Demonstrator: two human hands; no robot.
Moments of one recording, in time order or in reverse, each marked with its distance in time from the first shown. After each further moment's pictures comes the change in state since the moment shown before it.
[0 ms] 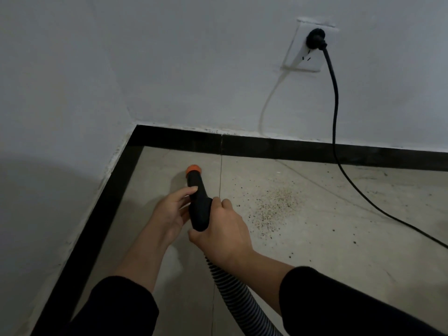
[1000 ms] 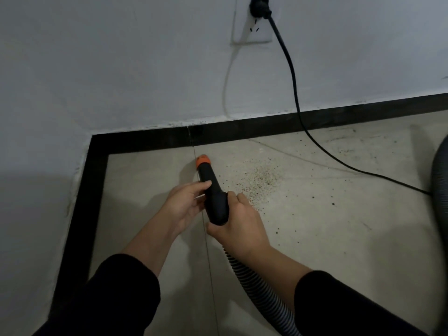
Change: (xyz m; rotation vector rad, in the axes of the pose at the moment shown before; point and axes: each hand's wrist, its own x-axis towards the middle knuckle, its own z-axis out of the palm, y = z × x) left_hand 0.012 0.006 0.067 0.209 -0.194 -0.149; right_hand -0.007 0.048 -0.022 0.152 0.168 0.201
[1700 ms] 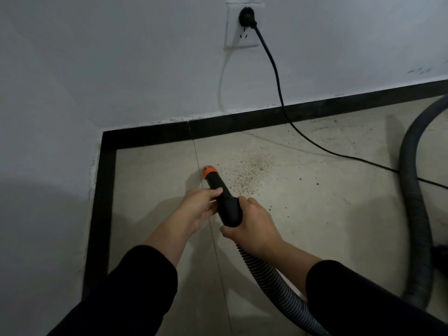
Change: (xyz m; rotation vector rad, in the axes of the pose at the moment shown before) left_hand -0.064 -0.022 0.009 0.114 0.019 -0.104; right_hand -0.069 0.002 -0.015 -0.016 -0.059 0.085
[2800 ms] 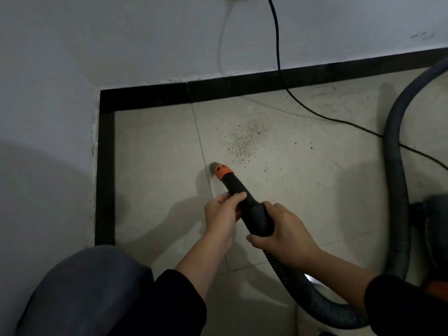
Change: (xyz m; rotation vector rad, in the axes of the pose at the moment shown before) left_hand -0.088 -0.106 0.030 -0.175 0.137 0.024; right_hand -0.115 0.044 -0.010 -0.041 -0.078 -0.007
